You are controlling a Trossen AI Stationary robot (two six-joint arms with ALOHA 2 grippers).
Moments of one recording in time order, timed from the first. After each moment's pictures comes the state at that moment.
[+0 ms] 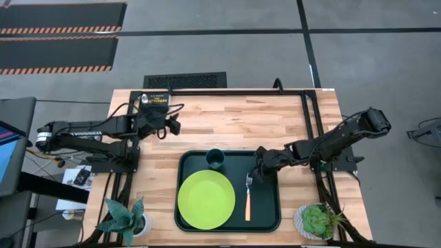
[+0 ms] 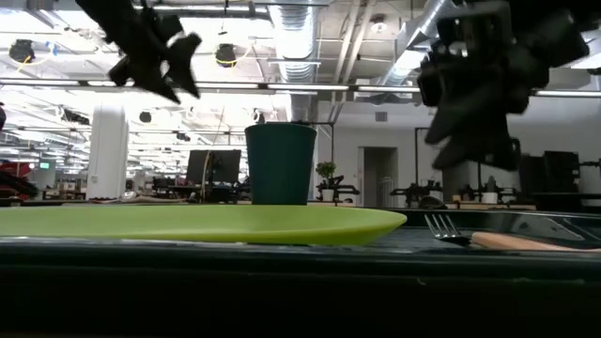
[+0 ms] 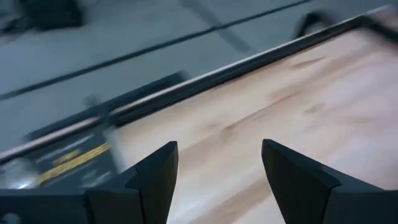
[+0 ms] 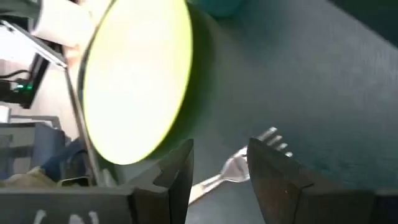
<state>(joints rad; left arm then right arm) 0.17 0.92 0.74 -0.56 -0.69 -0.59 0.24 1.35 0.58 0.05 0.00 1.04</state>
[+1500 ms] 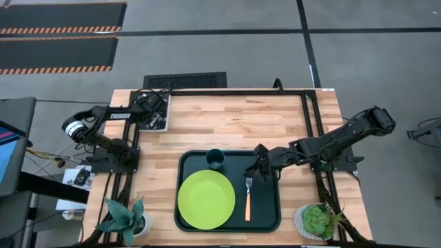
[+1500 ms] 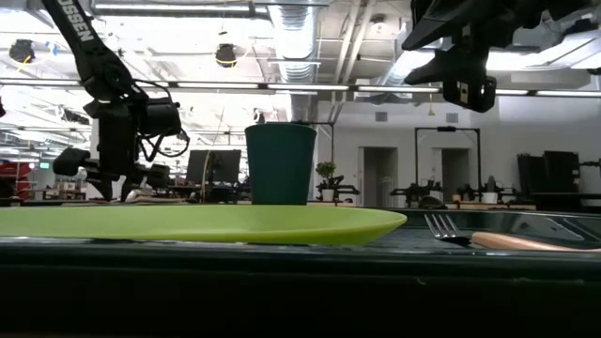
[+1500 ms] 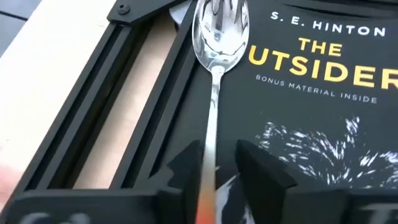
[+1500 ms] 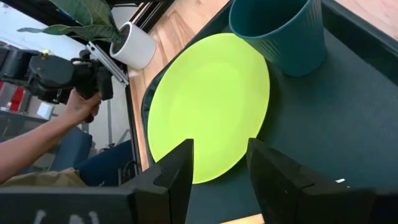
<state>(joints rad) 0.92 1.43 0.48 -0.31 -0.62 -0.88 0.30 1.26 0.73 -0.01 0.08 0.94</state>
